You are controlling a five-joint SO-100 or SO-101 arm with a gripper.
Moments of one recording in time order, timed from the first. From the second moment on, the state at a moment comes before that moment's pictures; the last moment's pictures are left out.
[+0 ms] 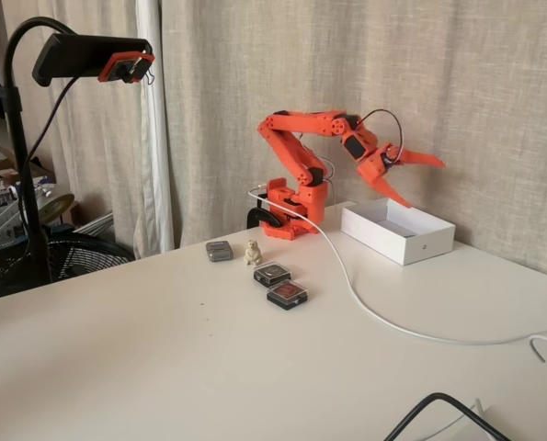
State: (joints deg) arm -18.6 139.8 140.9 43.0 -37.4
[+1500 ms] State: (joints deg) arm 1.7 189.0 170.8 67.9 -15.5
